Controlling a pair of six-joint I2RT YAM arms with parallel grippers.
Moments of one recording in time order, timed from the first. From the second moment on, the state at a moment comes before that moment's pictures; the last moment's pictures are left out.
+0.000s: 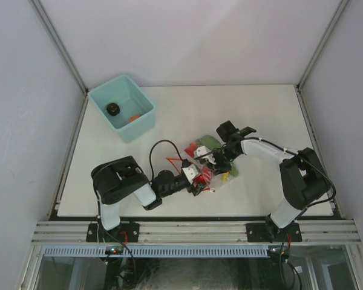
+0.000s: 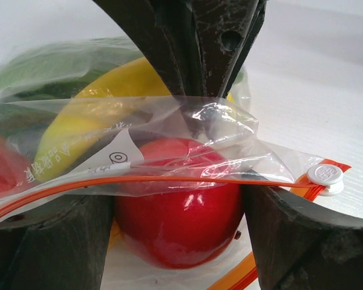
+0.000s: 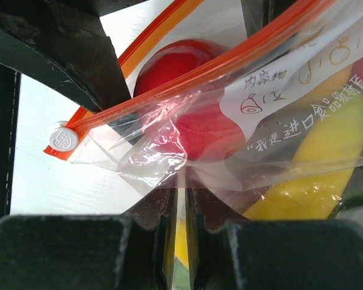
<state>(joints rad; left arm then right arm) -0.98 1.89 0.39 1.39 0.12 0.07 0.53 1.63 1.07 -0.85 -0.68 -1.19</state>
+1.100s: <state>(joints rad) -0.96 1.80 0.28 1.38 -0.03 -0.12 0.51 1.64 1.07 -0.81 -0.60 -1.11</state>
